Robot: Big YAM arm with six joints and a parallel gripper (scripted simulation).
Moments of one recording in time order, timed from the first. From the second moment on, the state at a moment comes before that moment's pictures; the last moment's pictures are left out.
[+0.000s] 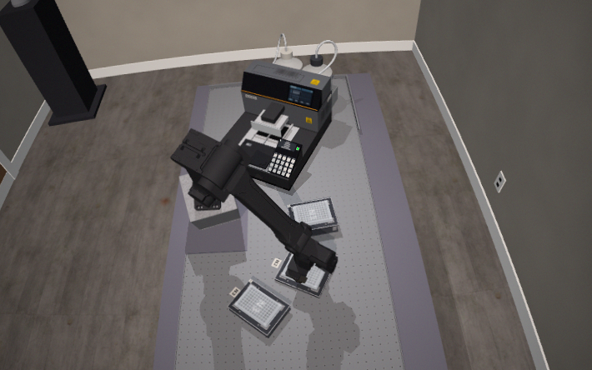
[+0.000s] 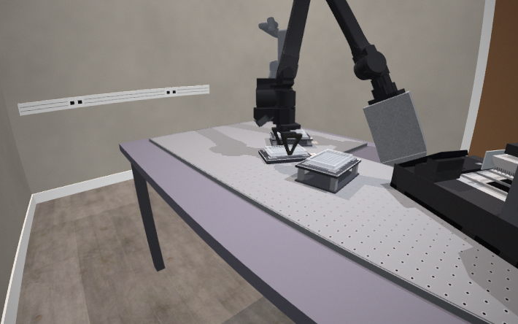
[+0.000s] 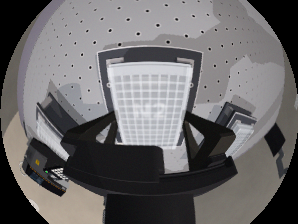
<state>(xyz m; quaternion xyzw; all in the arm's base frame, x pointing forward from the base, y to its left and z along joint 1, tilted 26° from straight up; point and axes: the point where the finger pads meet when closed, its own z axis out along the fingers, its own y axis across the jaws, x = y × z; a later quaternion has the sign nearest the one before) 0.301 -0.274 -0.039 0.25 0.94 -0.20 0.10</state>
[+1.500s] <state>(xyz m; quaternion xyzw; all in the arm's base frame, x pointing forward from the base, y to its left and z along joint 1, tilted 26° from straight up) 0.303 -0.276 -0.042 0.25 0.94 -0.20 0.10</state>
